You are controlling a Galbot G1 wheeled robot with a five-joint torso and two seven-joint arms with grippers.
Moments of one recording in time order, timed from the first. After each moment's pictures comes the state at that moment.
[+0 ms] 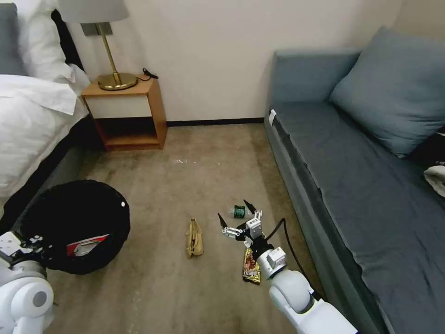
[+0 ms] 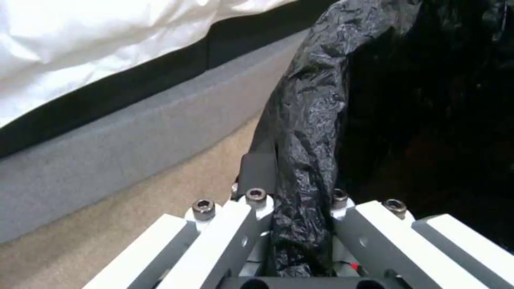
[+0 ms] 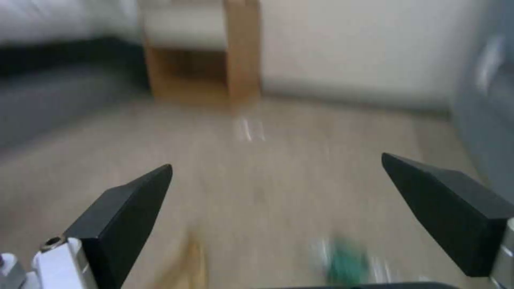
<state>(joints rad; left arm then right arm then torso) 1.52 -1.30 -1.05 -2.13 -0.82 0.48 -0.62 -1.16 1.20 -0.04 1.69 0.23 0.01 0.15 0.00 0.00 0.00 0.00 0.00</state>
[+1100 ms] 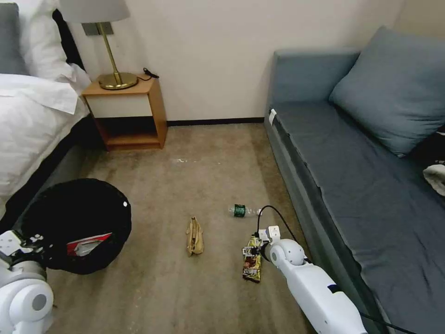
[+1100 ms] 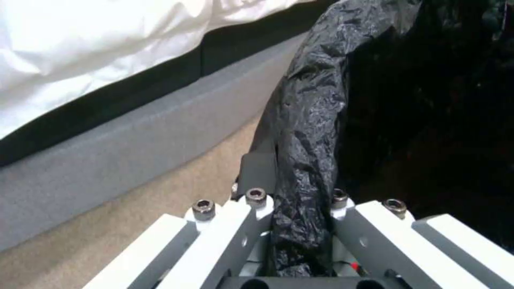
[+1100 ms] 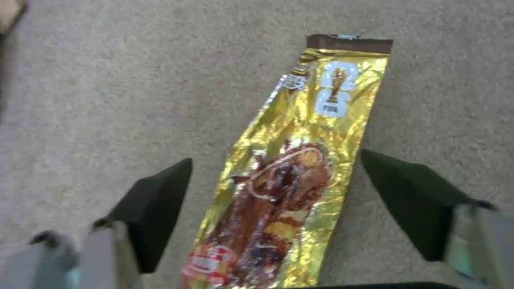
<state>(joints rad) 1.54 -1.30 -1.04 -2.16 -0.81 0.48 -0.62 -0.90 1.34 0.07 1.19 0.53 -0.69 0.10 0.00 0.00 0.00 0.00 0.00</state>
